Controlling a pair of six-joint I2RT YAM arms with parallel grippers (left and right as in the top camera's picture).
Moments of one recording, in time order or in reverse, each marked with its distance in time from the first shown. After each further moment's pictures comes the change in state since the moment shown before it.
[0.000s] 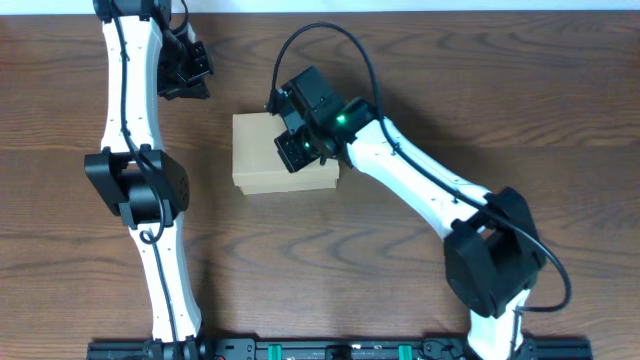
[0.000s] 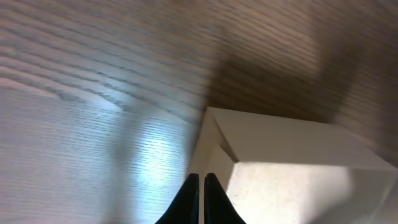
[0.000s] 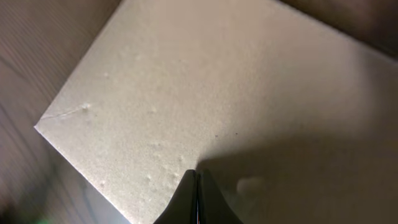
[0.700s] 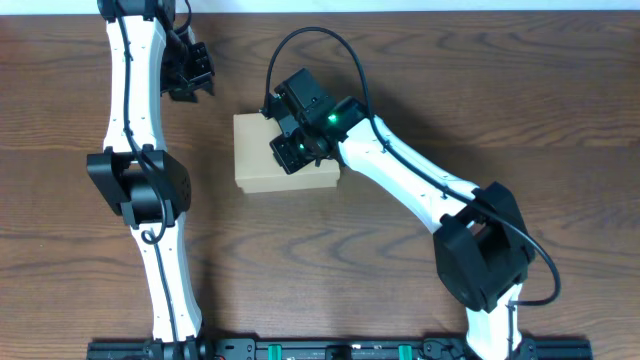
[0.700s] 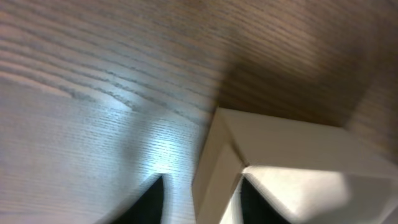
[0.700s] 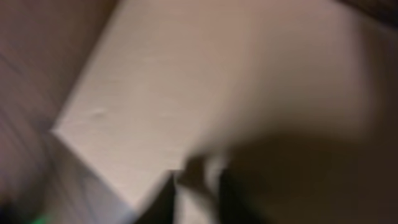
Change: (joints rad) left arm -0.009 0.000 0.000 0.000 -0.039 -0.012; right arm 0.010 0.041 0.045 -0.026 -0.006 -0.003
